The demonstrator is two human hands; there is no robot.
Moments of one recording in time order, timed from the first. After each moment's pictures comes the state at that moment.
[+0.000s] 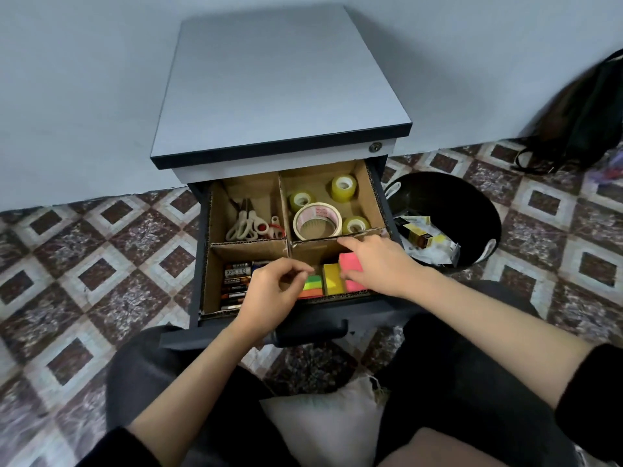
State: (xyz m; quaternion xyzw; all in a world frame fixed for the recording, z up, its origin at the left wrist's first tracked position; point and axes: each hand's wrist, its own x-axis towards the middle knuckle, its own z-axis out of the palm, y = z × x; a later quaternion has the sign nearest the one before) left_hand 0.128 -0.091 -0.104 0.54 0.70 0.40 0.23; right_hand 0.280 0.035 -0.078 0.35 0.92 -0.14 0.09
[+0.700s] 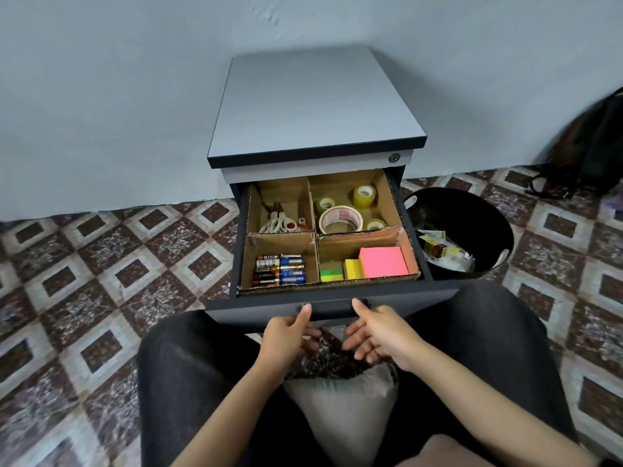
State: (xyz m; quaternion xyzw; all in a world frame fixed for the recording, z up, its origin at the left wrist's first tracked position) left_hand 0.162 -0.177 -0.122 0.18 0.77 0.42 0.44; right_hand 0.296 -0.092 -0.095 0.55 0.53 -0.65 0.00
